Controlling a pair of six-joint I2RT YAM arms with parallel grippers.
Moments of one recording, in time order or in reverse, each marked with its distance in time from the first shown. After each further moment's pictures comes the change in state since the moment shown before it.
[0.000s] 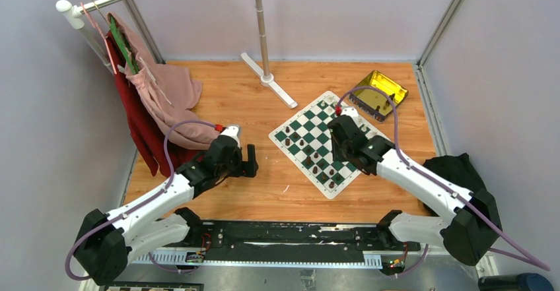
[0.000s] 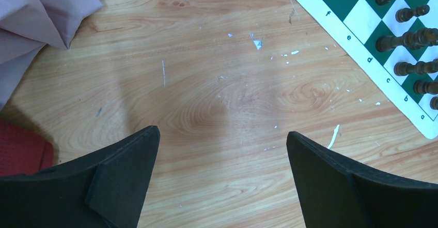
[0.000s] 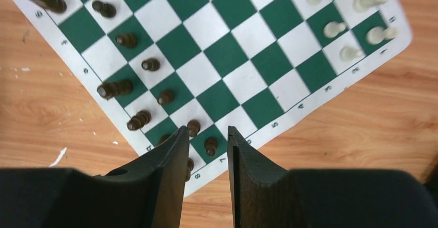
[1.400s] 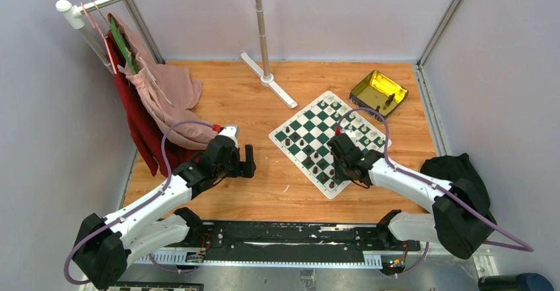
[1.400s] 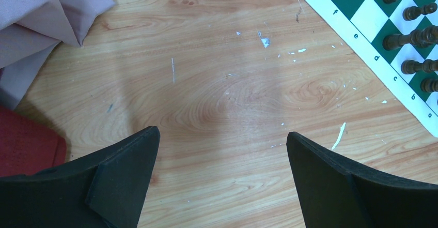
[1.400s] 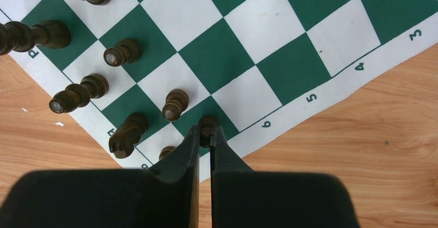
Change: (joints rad) left arm 0.019 -0.026 0.000 -0.032 0.002 0.019; right arm -0.029 0.062 -0.234 0.158 -0.106 0.048
